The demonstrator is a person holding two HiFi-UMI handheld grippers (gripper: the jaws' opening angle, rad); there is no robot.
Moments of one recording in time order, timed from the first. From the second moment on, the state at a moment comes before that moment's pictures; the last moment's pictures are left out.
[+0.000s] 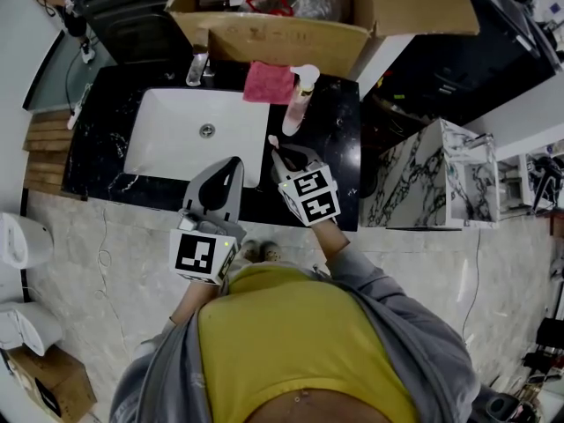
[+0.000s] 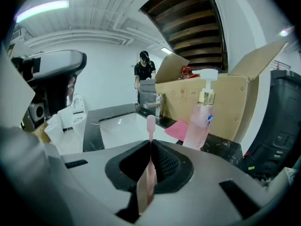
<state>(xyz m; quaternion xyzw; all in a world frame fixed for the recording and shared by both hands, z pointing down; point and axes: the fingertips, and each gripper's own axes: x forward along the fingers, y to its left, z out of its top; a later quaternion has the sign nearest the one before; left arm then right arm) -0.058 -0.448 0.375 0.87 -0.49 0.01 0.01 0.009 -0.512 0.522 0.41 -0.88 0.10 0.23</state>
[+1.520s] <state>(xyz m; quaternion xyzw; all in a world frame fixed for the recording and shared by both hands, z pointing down) -0.012 -0.438 0.336 0.90 -0.44 -0.03 -0.03 0.116 -0.429 0.327 0.61 -0.79 -0.03 -0.01</state>
